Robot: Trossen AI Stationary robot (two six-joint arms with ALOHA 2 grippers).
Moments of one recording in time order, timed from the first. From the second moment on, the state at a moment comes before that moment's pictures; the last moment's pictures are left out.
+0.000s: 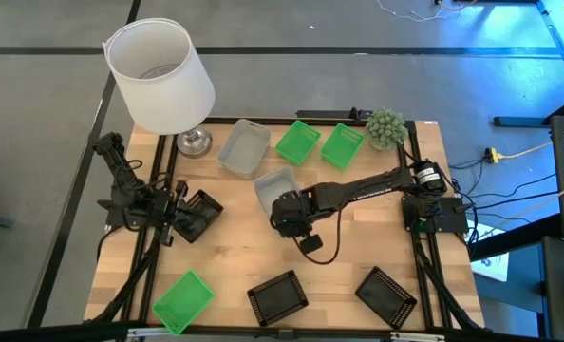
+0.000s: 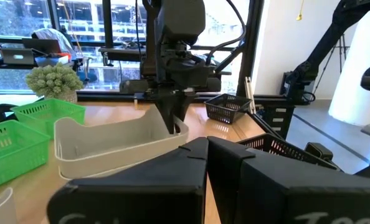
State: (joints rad) left arm -0.90 0.01 0.06 0.08 -0.82 0.01; right arm 0.17 1.98 1.60 -0.84 -0.03 -0.27
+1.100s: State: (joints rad) left arm -0.90 0.09 0.42 -0.35 -0.91 -0.11; right arm 0.14 1.98 1.80 -0.57 0.12 -0.09
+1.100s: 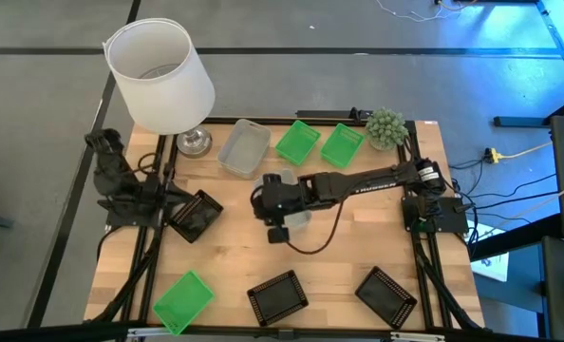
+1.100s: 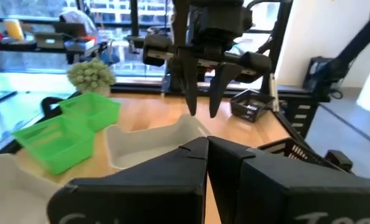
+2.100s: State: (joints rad) left arm -0.90 0.25 0.68 -0.53 -0.90 -0.21; right arm 0.07 1.98 1.80 -0.52 0.11 -0.21
